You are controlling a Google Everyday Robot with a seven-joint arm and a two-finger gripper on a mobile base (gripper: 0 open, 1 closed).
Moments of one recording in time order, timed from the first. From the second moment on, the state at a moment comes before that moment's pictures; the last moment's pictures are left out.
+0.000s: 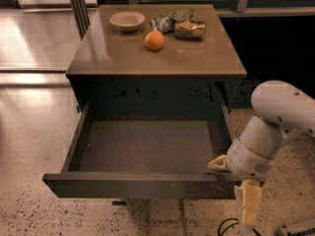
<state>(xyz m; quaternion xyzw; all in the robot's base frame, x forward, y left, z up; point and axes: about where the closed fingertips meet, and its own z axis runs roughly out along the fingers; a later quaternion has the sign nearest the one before) 0.344 -0.164 0.698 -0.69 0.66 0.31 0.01</state>
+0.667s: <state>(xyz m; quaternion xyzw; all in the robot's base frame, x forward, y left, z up) 0.309 -0.166 0.692 -0.68 0.66 0.32 -0.02</state>
